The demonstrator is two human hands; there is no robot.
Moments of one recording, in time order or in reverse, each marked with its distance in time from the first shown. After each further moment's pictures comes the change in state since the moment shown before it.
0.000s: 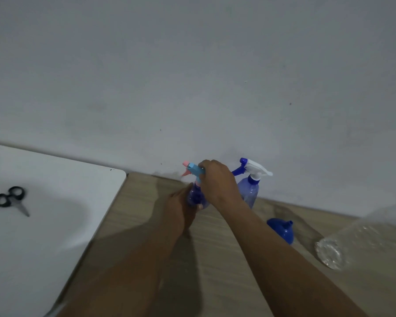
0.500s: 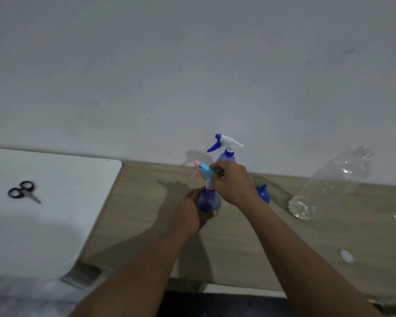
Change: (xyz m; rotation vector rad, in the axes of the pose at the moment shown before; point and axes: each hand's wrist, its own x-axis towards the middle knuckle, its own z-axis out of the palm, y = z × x) left_hand -0.151 0.052 0.043 -0.350 0.177 0.232; right_hand -0.129 0.044 -0.047 0.300 0.069 0.075
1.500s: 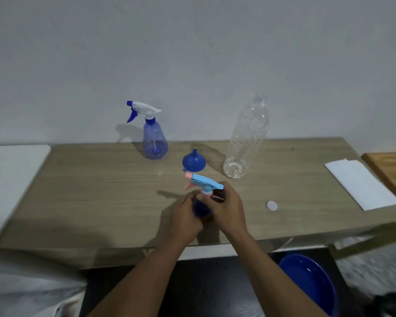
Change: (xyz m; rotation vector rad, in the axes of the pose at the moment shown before) left_hand -0.087 0.065 0.200 0.119 -0.062 -0.009; right_hand -0.152 0.219 -0.019 0.718 0.242 0.270
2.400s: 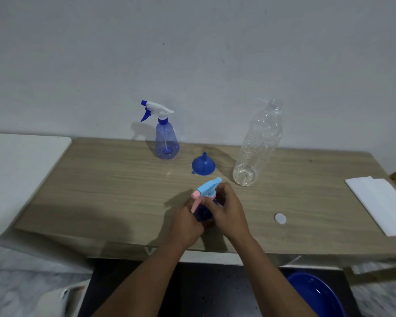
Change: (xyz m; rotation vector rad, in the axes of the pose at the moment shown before) left_hand 0.003 -0.011 0.009 -0.131 0.035 -0.101; right_hand 0.017 0.004 -0.006 -0.037 -0.223 -0.083
